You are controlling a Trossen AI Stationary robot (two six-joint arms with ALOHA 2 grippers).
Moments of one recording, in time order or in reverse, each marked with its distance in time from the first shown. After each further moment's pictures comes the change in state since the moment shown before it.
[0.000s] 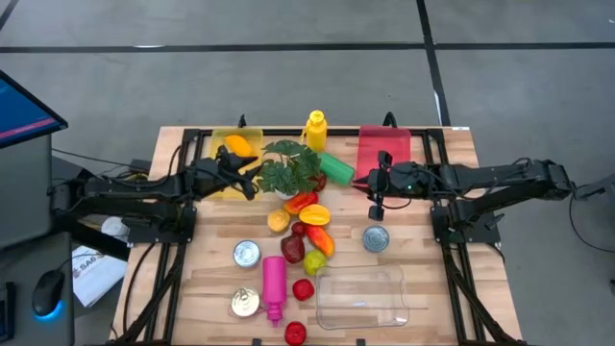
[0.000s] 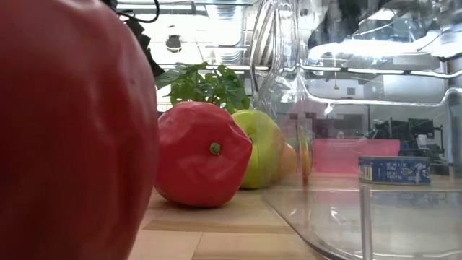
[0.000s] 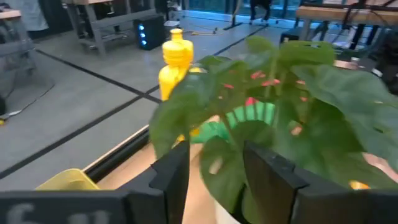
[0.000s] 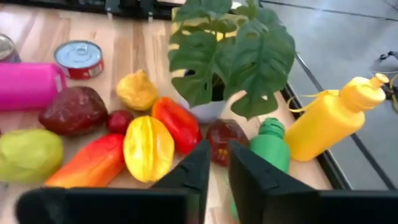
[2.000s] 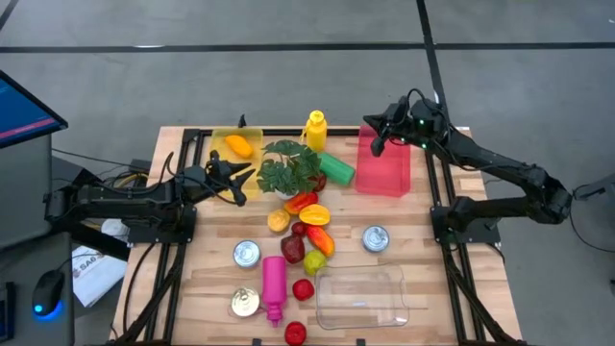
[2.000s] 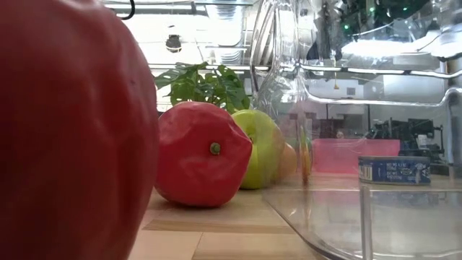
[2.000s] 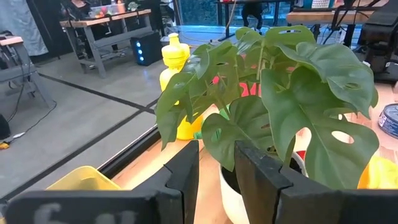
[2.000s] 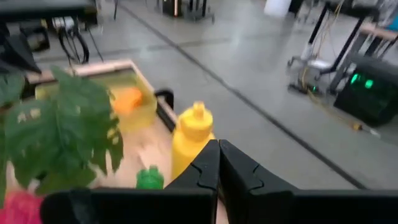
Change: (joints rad) left arm -0.028 -0.180 -0.130 0.012 -0.017 0.083; right arm -0.649 0.020 -0.003 0.331 -0.340 -0.052
